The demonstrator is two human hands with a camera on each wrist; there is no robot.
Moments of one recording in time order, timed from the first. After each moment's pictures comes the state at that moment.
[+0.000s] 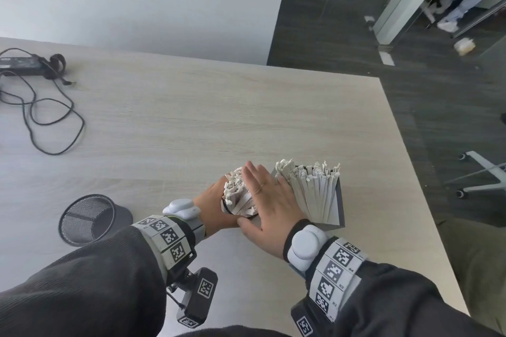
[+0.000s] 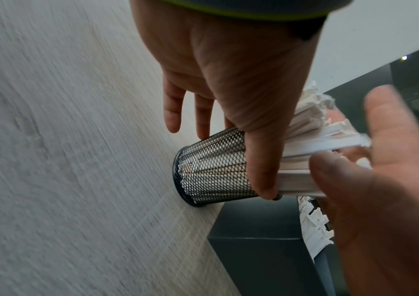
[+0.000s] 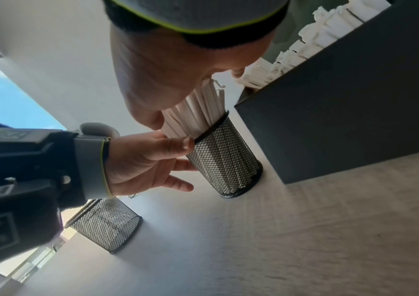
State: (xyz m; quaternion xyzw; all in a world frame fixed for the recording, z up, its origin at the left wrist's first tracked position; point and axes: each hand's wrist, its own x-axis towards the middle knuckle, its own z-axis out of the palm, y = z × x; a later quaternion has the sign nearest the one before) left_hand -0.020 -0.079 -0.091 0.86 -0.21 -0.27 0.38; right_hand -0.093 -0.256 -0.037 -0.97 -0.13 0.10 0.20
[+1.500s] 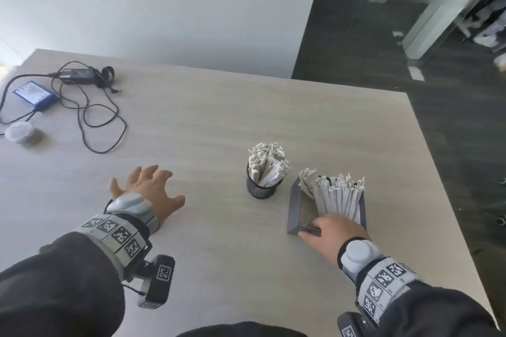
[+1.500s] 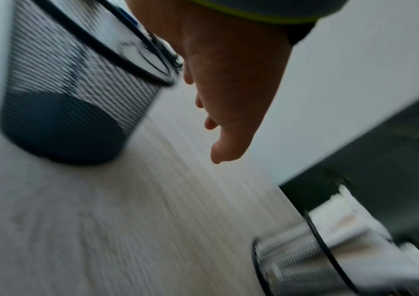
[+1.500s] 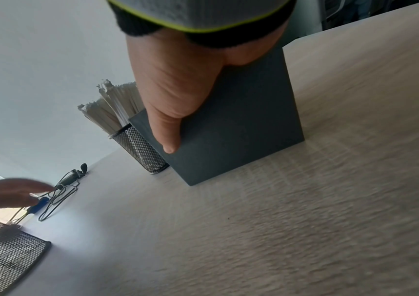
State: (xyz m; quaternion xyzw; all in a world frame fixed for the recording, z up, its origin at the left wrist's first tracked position) left_hand -0.001 0.057 -0.044 0.98 0.05 -0.21 0.01; right_hand -0.108 -0.323 -0.060 -0.96 0.07 0.28 0.04
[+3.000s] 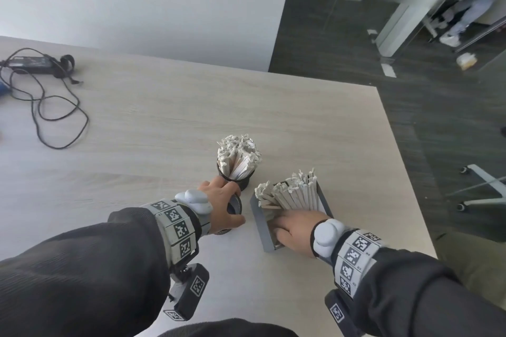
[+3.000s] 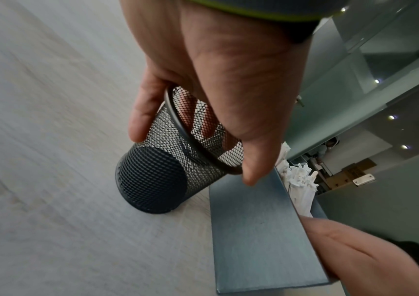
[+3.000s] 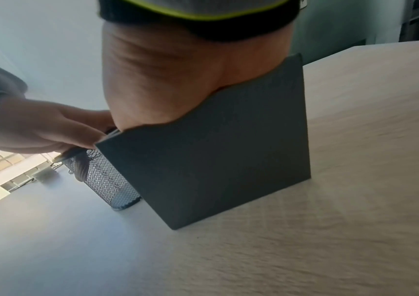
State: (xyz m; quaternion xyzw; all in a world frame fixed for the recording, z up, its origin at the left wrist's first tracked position) left_hand -0.033 -0.102 -0.058 0.94 -0.18 -0.29 0.09; right_hand -0.101 -0.328 -0.047 -0.92 -0.13 0.37 0.07
